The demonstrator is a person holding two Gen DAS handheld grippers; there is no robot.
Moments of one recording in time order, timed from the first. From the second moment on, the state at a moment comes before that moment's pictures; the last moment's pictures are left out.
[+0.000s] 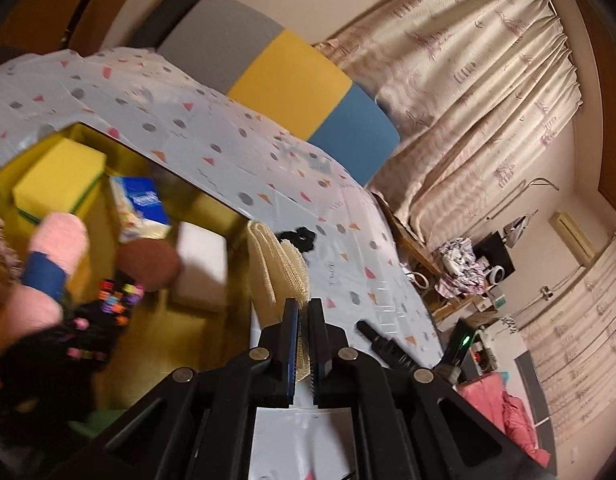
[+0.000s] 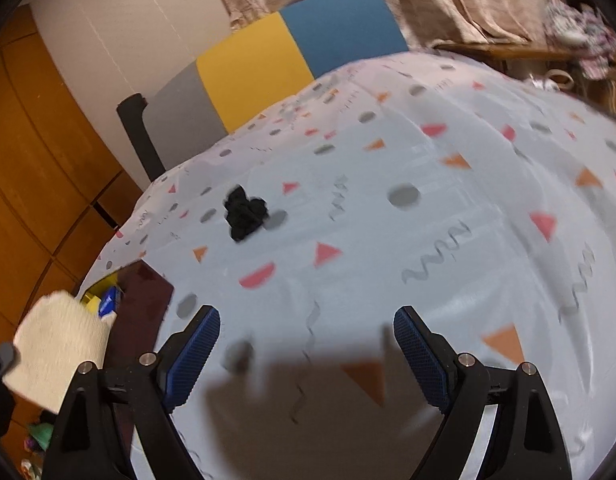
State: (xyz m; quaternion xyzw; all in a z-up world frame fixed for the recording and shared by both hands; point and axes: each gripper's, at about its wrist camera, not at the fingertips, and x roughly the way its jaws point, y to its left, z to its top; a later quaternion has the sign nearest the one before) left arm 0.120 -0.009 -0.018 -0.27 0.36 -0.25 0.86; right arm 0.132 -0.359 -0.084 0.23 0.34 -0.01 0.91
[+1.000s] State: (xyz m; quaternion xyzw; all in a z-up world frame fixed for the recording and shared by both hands) left arm 0.102 0.045 -0.053 -0.15 0.40 -0.14 0.89; right arm 0.322 -0.300 -0.094 0.10 0.42 -0.04 0.90
